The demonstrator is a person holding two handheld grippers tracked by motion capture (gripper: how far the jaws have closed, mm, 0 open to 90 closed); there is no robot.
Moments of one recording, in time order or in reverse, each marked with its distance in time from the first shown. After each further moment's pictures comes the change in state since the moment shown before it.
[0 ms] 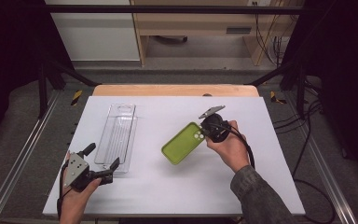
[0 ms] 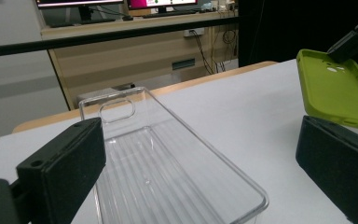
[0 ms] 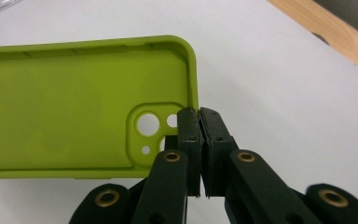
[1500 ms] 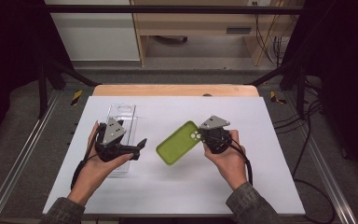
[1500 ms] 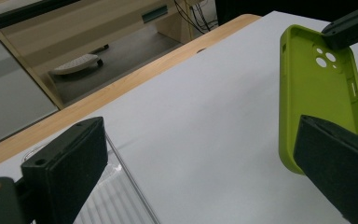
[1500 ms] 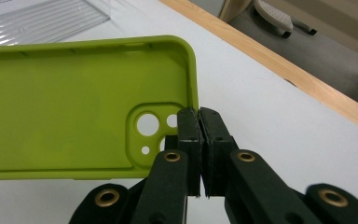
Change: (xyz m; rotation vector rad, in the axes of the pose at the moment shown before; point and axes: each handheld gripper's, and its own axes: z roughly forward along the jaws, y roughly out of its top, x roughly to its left) left arm -0.038 0.095 0.076 0.293 -0.107 0.149; right arm 0.029 -0.019 -0.020 -0.229 -0.093 -0.005
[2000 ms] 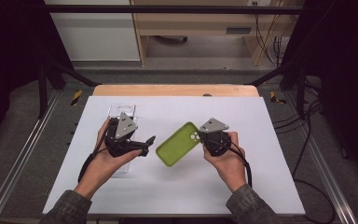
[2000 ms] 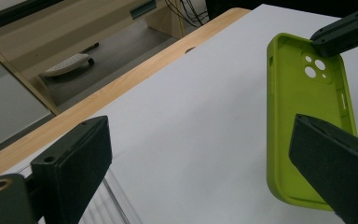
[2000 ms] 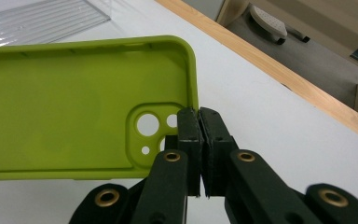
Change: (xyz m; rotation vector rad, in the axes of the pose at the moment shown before) left arm -0.010 0.020 0.015 0.034 -0.035 0.037; right arm 0.006 -0.003 -0.003 -0.013 -0.019 -0.023
